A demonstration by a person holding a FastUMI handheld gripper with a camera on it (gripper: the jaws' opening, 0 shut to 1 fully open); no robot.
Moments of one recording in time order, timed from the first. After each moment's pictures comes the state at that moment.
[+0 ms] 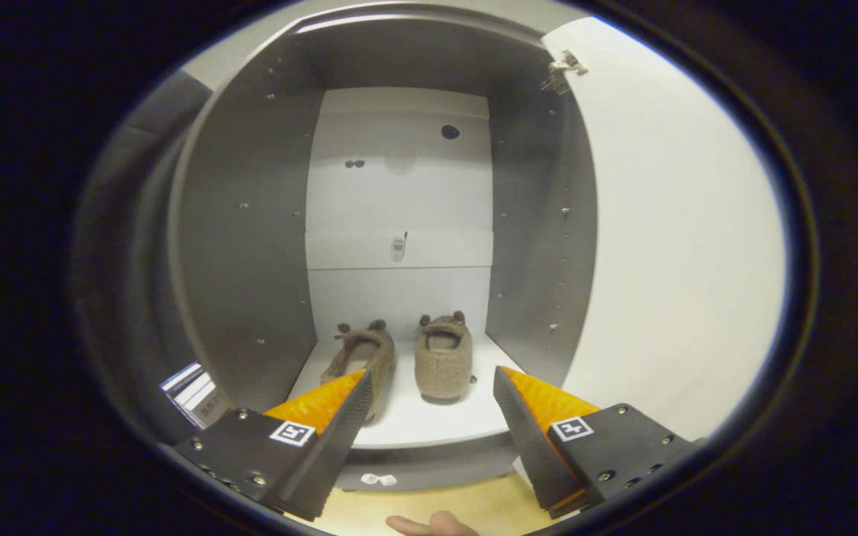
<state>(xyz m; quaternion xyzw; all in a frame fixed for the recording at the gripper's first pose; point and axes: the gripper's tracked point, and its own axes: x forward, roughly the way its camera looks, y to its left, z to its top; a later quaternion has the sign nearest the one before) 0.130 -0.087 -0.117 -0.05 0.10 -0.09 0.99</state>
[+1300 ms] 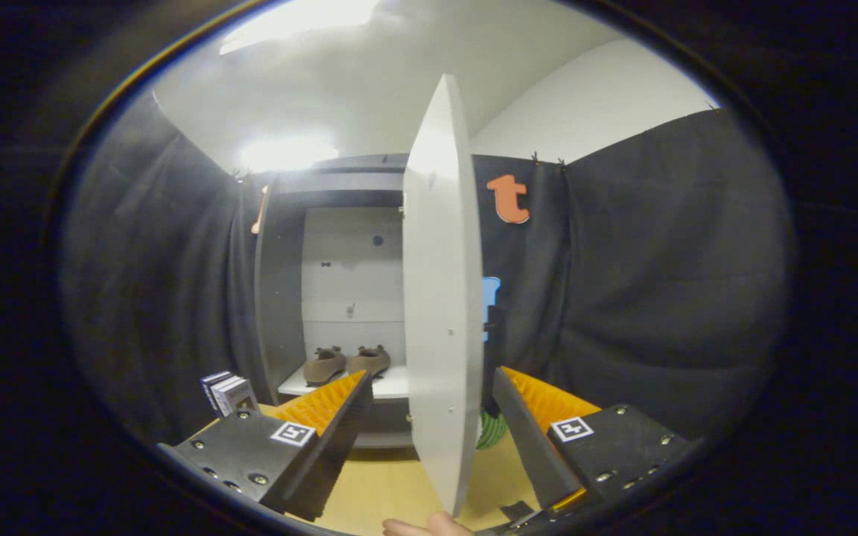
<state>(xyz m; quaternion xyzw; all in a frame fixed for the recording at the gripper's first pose) -0.194 -0.270 0.005 -0.04 -0.04 -0.11 0.99</state>
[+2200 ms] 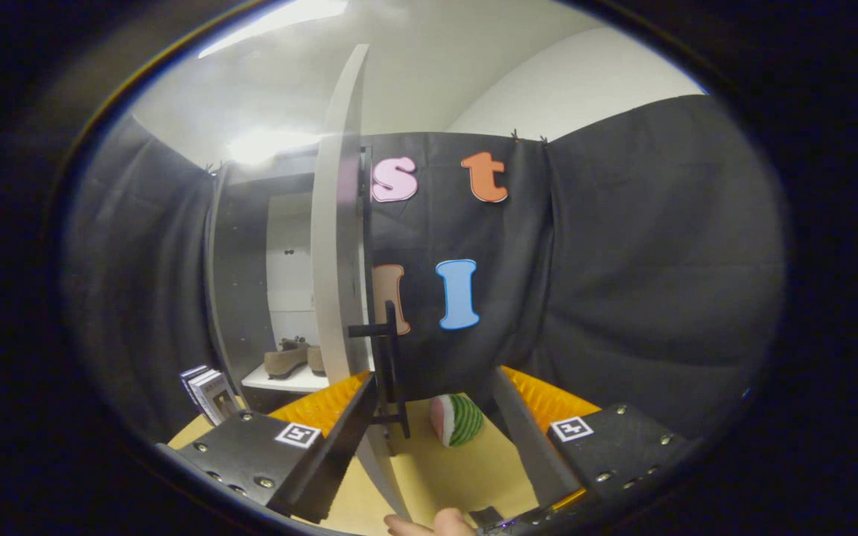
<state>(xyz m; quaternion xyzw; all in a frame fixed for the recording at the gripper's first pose) -0.161 -0.338 -0.002 -0.03 0.01 -0.11 0.99</state>
